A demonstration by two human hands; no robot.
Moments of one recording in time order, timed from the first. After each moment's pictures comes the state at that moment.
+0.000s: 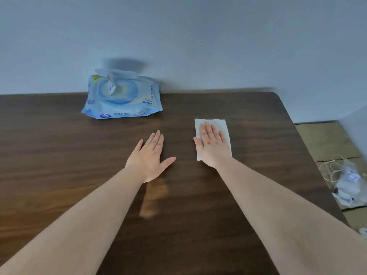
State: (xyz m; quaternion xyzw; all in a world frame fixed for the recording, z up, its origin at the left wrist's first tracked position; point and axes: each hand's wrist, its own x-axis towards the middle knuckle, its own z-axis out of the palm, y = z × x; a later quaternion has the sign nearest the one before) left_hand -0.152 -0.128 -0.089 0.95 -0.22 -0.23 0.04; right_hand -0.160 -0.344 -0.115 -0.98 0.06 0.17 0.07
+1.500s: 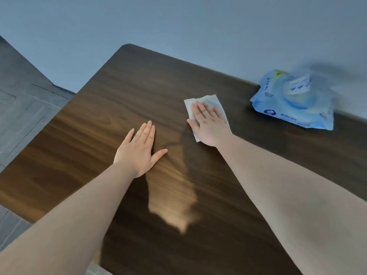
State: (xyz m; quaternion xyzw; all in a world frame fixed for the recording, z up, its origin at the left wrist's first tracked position) left_hand -0.249 0.243 -0.094 0.98 0.06 -0.18 -0.03; right_hand -0.098 0.061 -0.114 -0.94 -0.29 0.16 0.05
